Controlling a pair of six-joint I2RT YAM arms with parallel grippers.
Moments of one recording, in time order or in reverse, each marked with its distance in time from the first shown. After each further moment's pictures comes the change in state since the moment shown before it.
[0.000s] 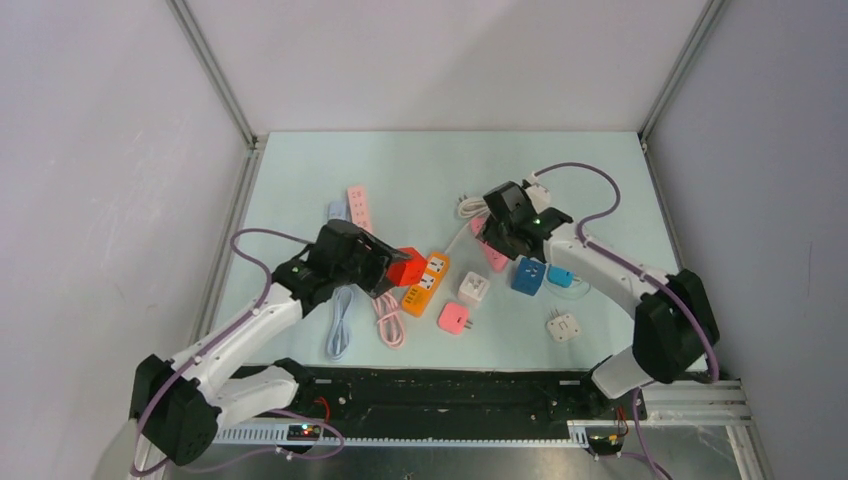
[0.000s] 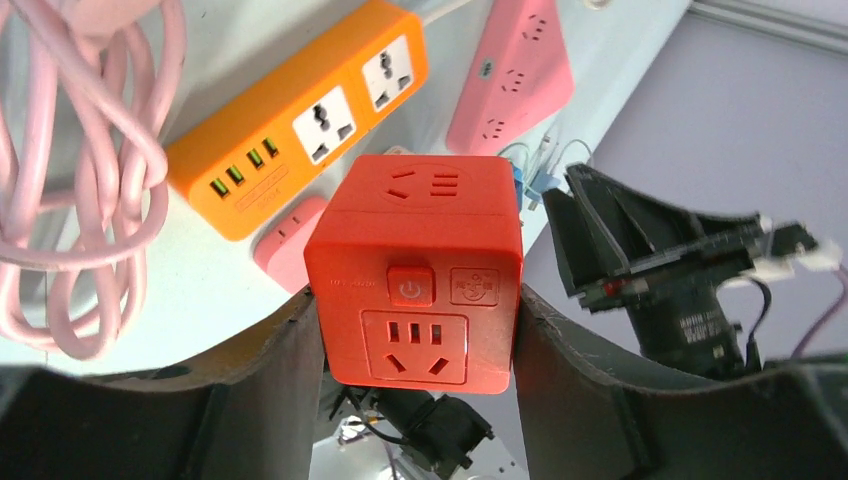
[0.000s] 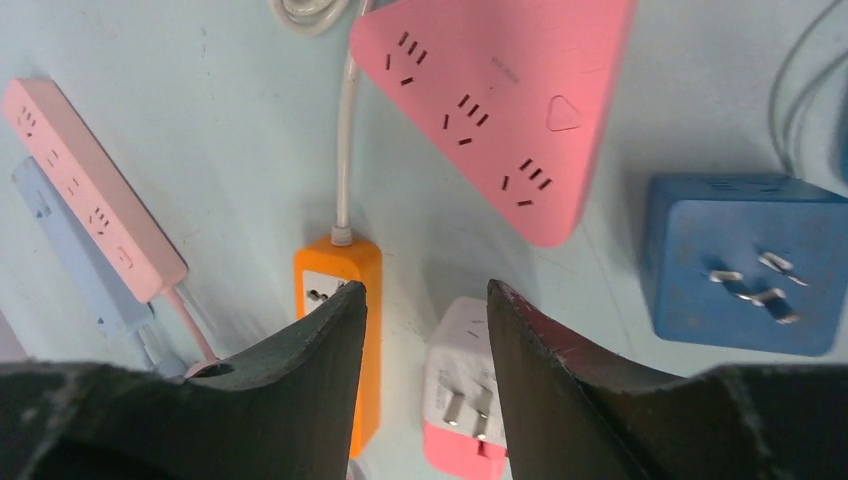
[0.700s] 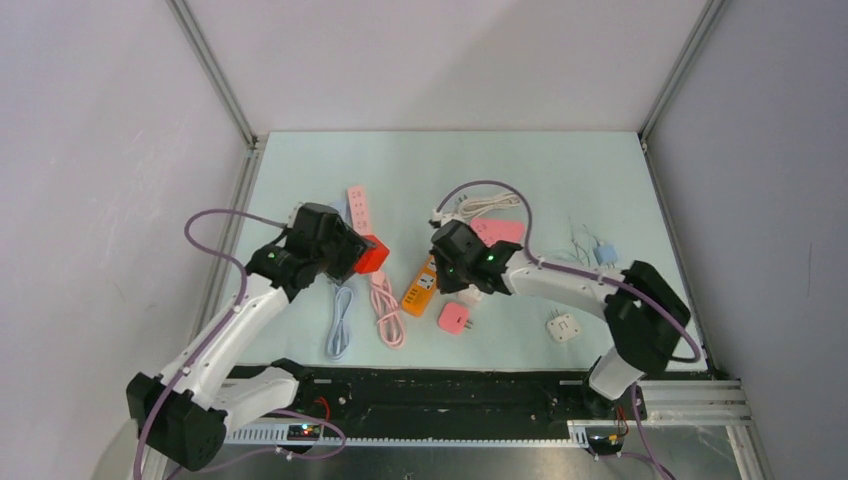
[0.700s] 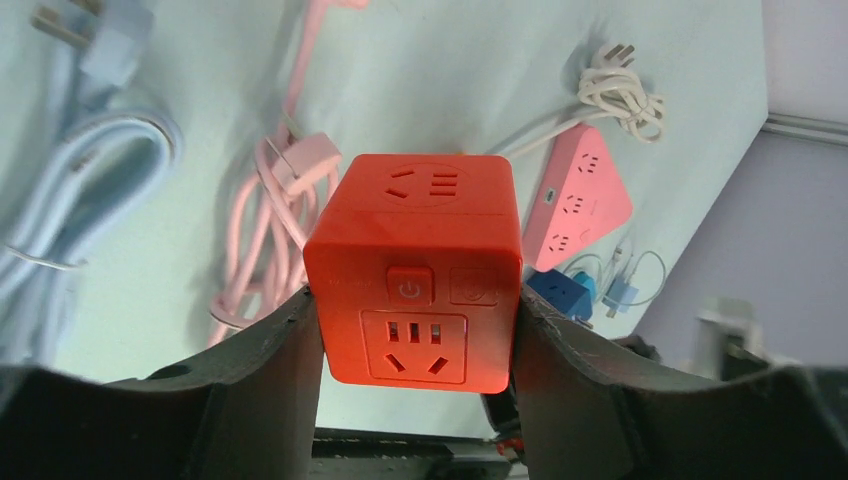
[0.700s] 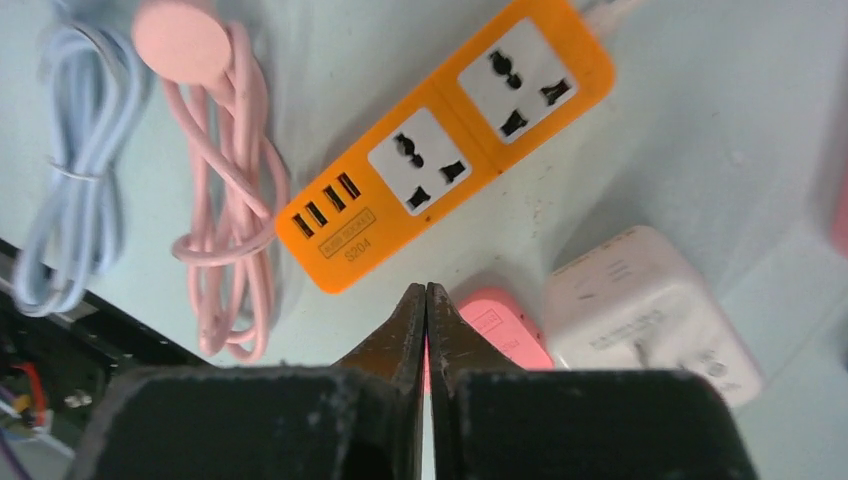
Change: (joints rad) left arm 0.105 0.018 0.174 -0.280 -0.201 0.198; right arm 0.281 0.044 -0.079 0.208 -0.211 -0.497
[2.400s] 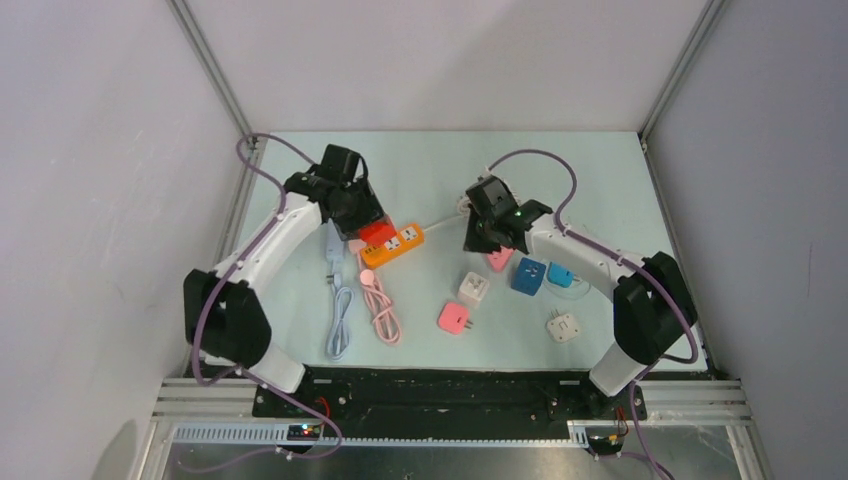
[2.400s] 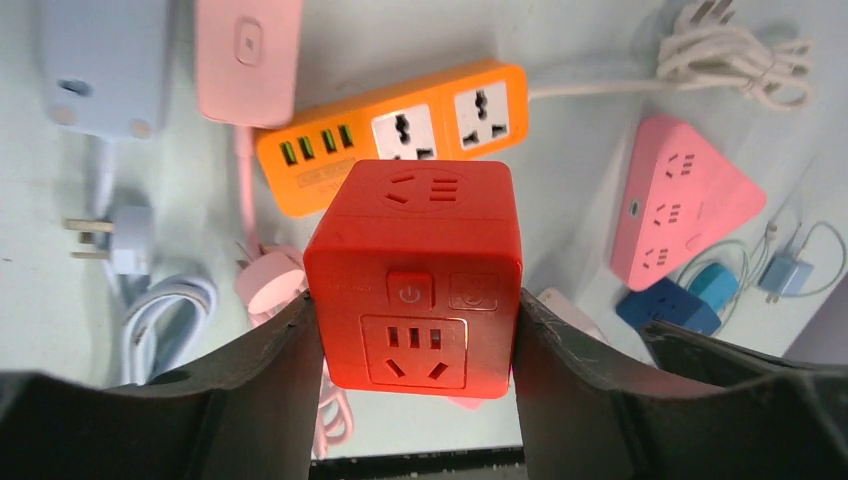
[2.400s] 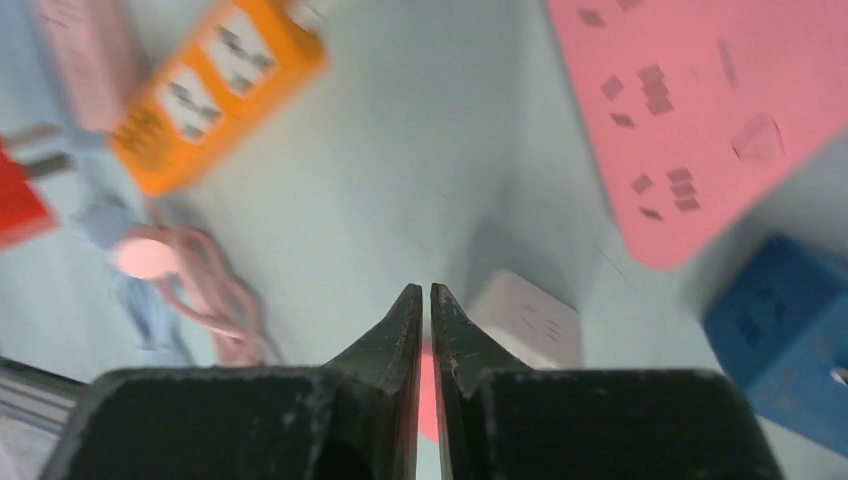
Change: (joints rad) left arm 0.101 0.466 0.430 -0.116 0.069 0.475; right arm -0.234 0.063 0.201 -0.157 -0.010 0.172
